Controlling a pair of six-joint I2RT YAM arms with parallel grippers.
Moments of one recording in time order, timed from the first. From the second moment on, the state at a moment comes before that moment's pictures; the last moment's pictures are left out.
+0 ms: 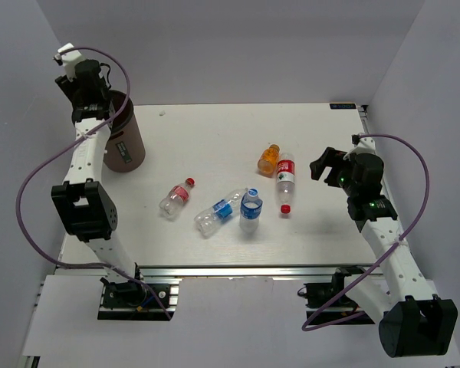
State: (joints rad) left arm 0.11 1.80 1.81 -0.15 -0.64 -0.20; right arm 0.10 0.93 0.72 -0.17 -0.09 0.30
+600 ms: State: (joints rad) left arm 0.11 1.58 1.70 -0.35 -0.32 -0.30; right arm 0.10 0.95 0.72 -0.17 -0.12 0.30
